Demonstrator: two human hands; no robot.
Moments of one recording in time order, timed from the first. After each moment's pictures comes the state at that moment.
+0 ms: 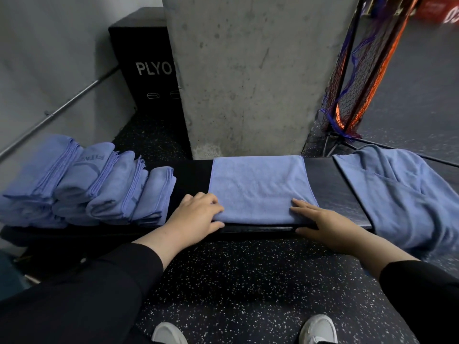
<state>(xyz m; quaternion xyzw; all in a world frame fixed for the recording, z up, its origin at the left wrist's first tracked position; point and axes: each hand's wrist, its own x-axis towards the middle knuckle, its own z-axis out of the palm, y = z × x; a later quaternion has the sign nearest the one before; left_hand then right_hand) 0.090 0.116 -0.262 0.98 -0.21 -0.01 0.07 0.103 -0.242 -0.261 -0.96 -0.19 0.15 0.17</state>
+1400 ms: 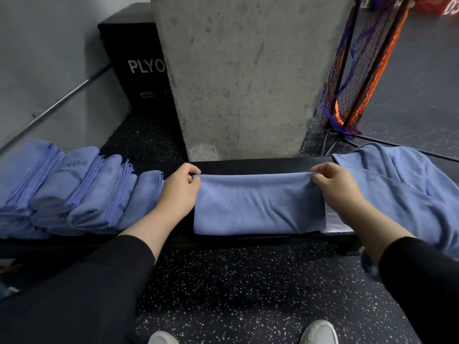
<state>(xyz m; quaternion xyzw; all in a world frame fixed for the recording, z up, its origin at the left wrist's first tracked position) 0.143 0.112 -0.237 0.90 0.10 0.08 0.42 0.166 -0.229 -0.232 -0.86 0.11 -0.06 0.49</state>
